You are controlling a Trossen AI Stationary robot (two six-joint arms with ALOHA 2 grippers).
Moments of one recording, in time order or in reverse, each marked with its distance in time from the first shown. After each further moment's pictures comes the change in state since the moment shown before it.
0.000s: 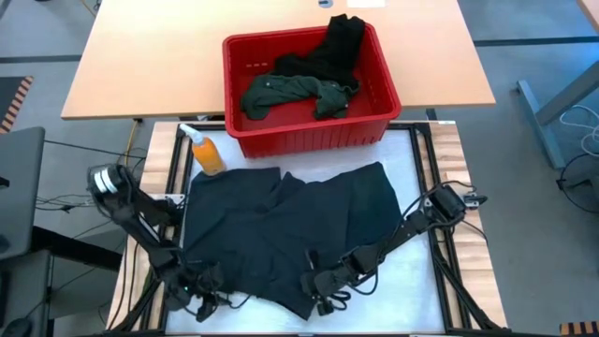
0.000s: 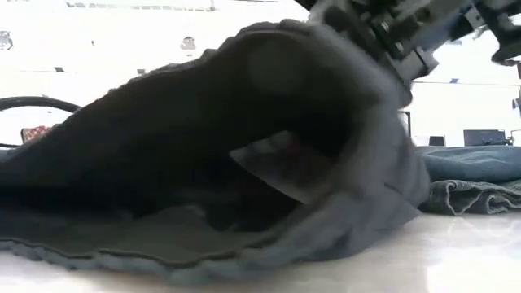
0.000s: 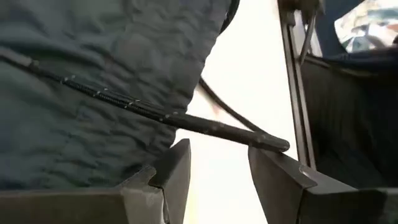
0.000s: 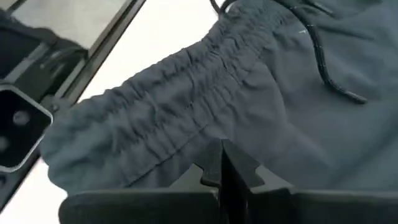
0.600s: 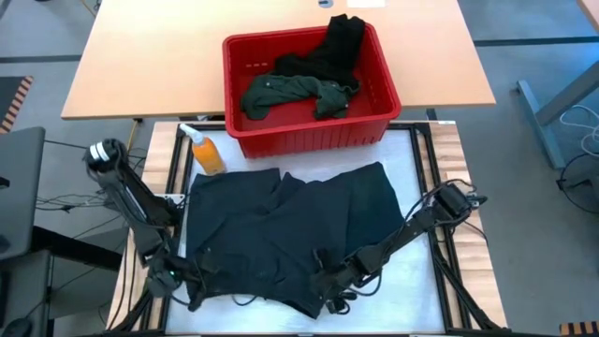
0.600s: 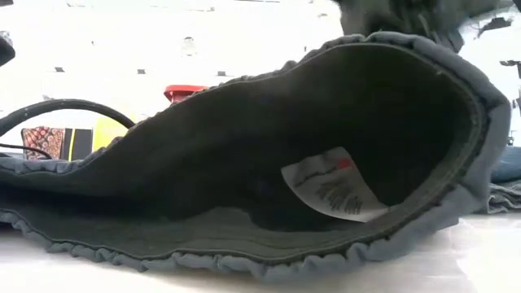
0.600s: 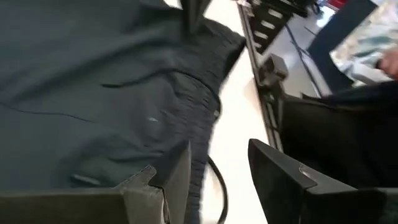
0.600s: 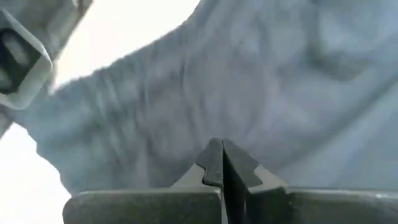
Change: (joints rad) left arm 0.016 -0.425 0.032 -0.353 -0.172 0.244; right arm 0.011 -0.076 -0.001 -0.217 0.003 -0.011
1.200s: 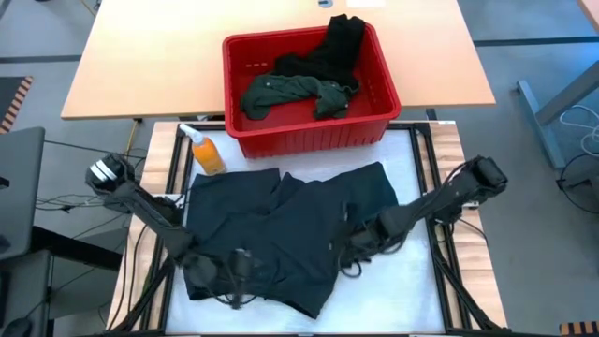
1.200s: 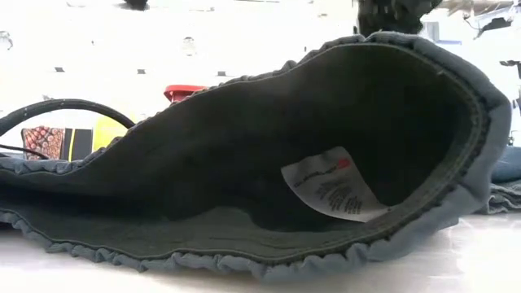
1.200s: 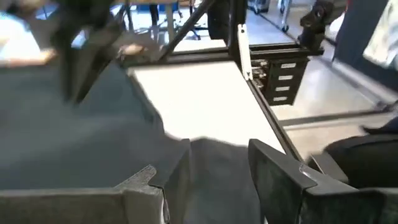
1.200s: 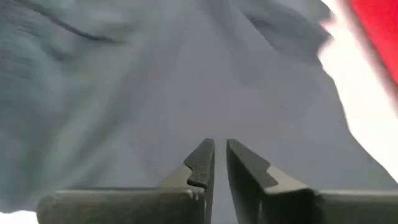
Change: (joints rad) left arm 0.355 0.330 0.304 0.345 0.126 0.736; right arm -0.119 -0.358 0.001 -0.603 0.268 0.298
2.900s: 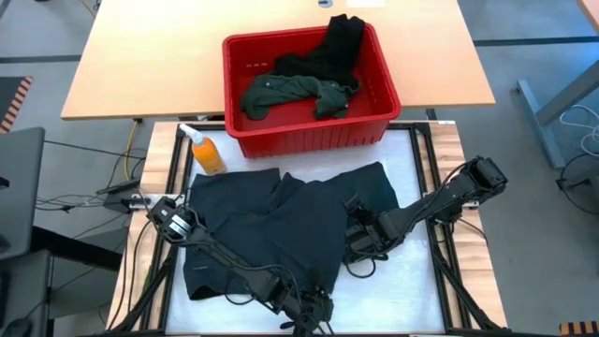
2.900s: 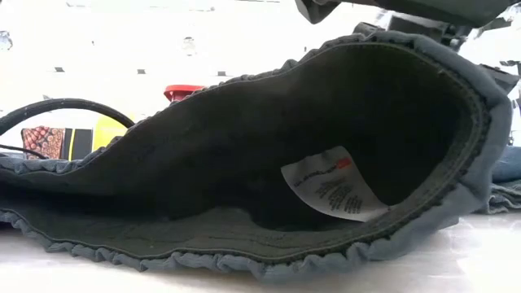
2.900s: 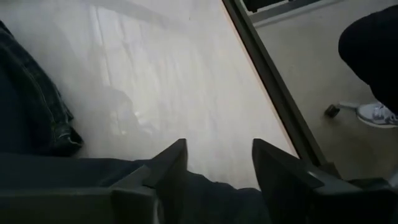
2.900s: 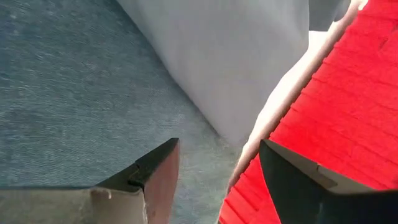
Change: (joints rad) left arm 0.148 0.743 1.058 -0.801 0.298 0.044; right arm 0.022 0.015 -0.071 -0.398 0.245 -0.803
